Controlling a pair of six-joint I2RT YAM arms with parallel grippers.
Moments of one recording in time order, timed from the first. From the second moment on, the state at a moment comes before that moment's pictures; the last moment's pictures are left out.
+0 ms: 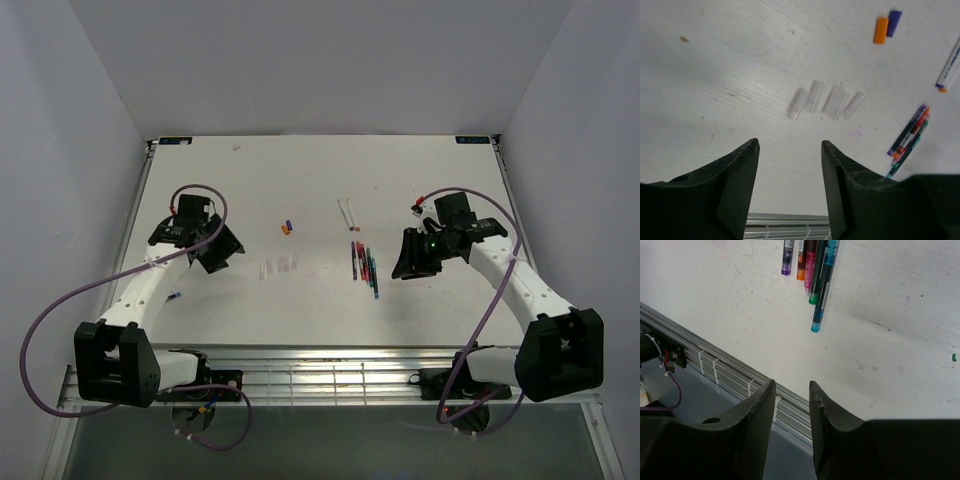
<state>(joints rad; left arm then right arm) -0.16 1.25 0.92 -0.67 0.07 -0.72 0.26 1.28 0.94 -0.79 -0.50 0.23</state>
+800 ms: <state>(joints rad) 0.27 1.54 1.10 -1.00 -0.25 -1.17 0.38 1.29 1.01 -0.88 -0.63 0.25</state>
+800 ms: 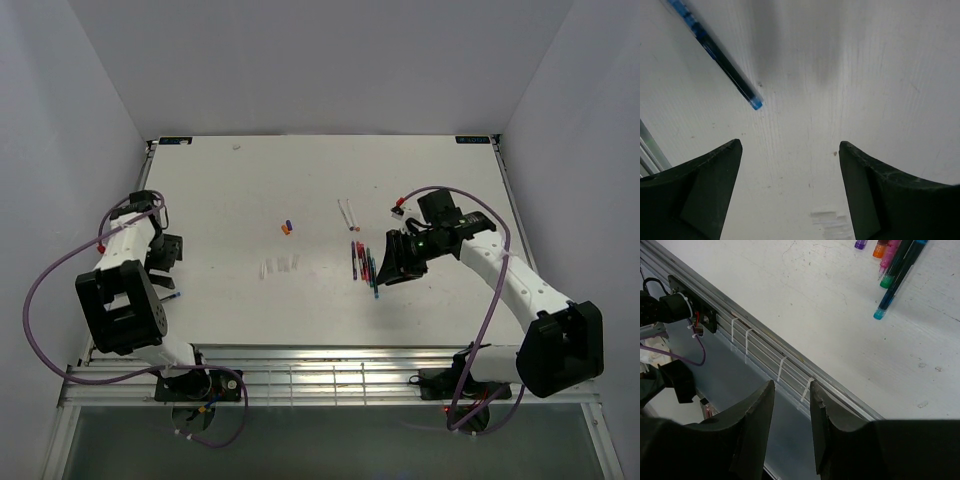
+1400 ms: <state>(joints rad) 0.43 1.60 1.04 -0.92 -0.25 -1.25 0.38 1.40 1.00 -0.83 -0.66 0.25</state>
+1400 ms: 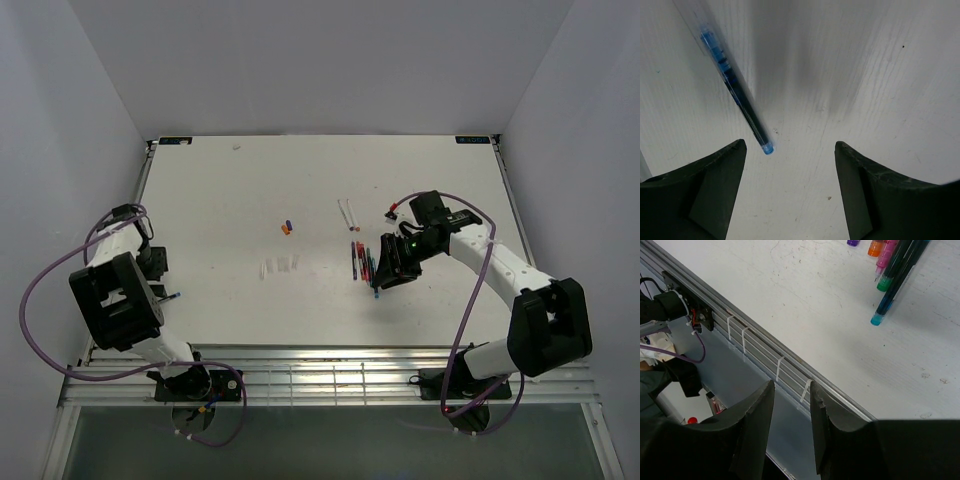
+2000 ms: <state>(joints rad) 0.44 1.59 0.89 -0.80 -0.23 -1.31 0.38 1.43 0.99 -0.83 -0.65 0.24</state>
